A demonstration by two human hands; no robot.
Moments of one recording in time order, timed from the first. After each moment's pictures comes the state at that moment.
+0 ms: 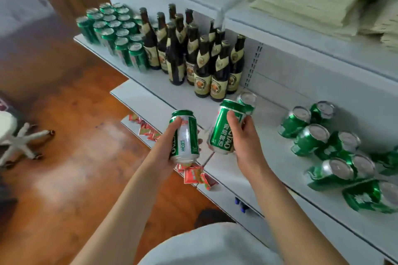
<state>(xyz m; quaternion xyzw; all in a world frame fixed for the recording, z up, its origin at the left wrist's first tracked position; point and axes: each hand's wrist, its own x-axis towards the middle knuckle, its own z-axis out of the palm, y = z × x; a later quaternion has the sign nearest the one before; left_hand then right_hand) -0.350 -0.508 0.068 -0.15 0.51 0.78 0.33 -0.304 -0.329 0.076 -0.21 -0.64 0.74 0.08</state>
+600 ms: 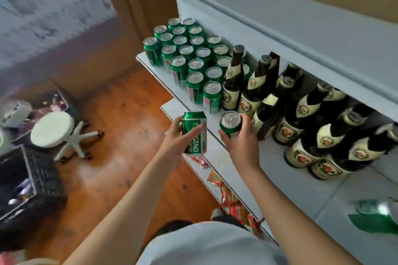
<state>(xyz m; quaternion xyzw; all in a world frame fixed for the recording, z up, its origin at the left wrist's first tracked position) -0.653 -0.669 0.029 -0.16 0.68 0.69 0.17 -0.636 -0.488 -0.009 -0.09 -0.89 0.42 0.13</state>
